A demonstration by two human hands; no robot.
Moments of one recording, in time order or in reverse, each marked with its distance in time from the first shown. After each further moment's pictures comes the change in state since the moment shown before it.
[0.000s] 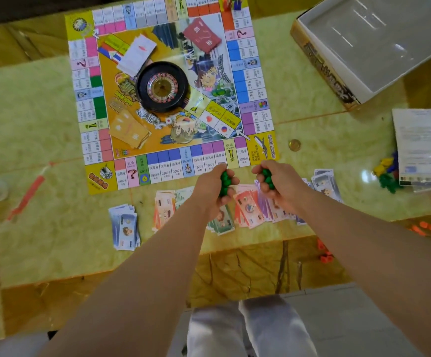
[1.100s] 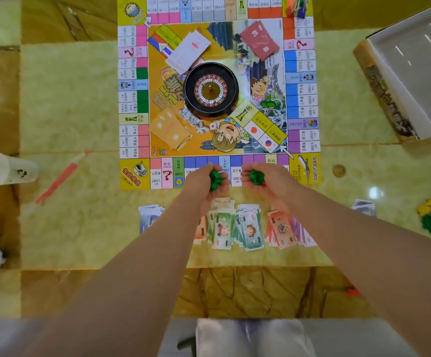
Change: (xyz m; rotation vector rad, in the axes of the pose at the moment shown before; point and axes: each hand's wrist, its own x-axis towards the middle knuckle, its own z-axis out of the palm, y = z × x) left_hand 0.024 0.052 -0.086 -0.246 0.158 -0.009; right_hand 0.040 -0.027 0.102 0.008 -0.089 0.057
